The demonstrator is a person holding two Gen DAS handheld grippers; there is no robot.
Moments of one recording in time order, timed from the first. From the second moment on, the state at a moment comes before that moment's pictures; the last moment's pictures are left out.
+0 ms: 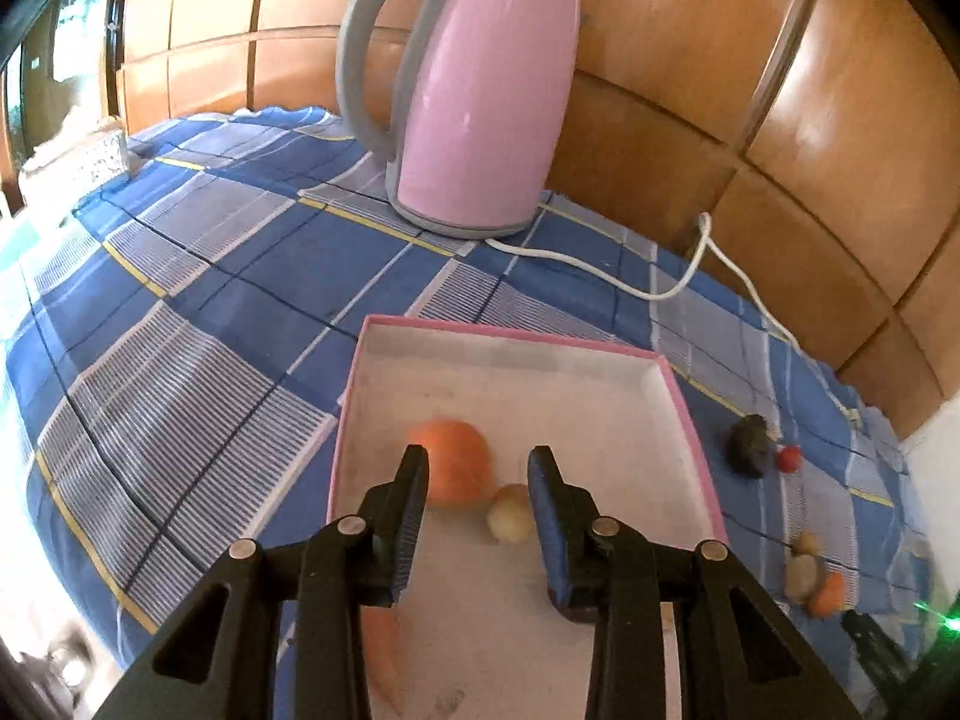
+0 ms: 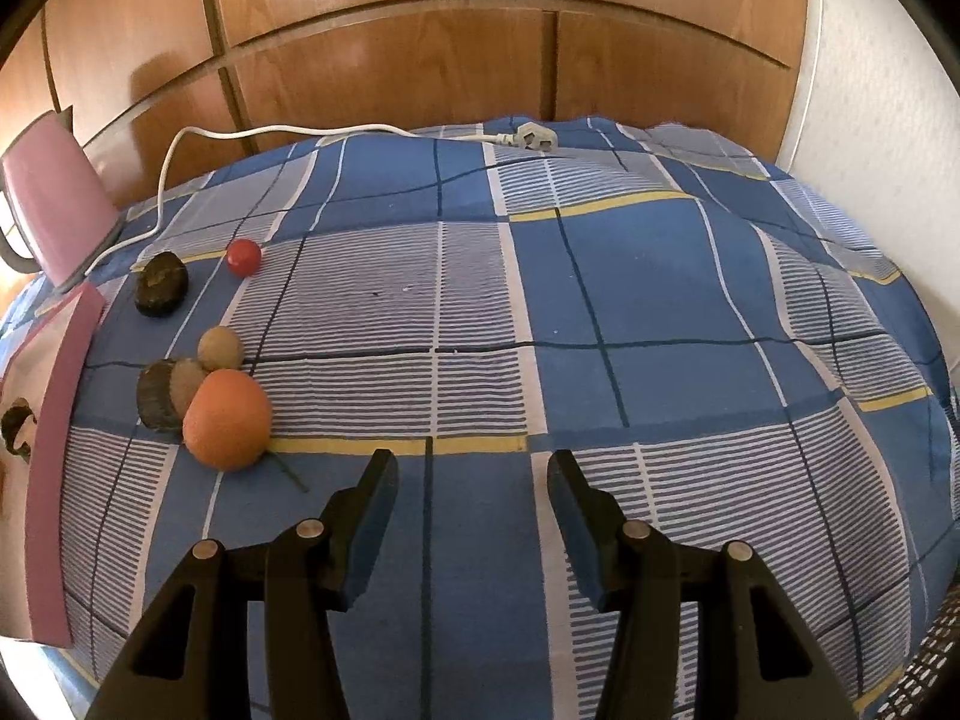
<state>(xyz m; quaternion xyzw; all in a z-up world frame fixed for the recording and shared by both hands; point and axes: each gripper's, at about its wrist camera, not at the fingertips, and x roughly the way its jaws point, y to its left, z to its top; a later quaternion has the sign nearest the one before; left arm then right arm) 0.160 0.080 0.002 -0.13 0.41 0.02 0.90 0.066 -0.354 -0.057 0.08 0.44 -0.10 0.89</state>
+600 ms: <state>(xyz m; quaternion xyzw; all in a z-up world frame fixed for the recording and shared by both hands) 0.091 0.056 0.002 -0.11 0.39 0.03 0.91 0.096 -0.340 -0.029 0.08 0.41 -0.06 0.90</state>
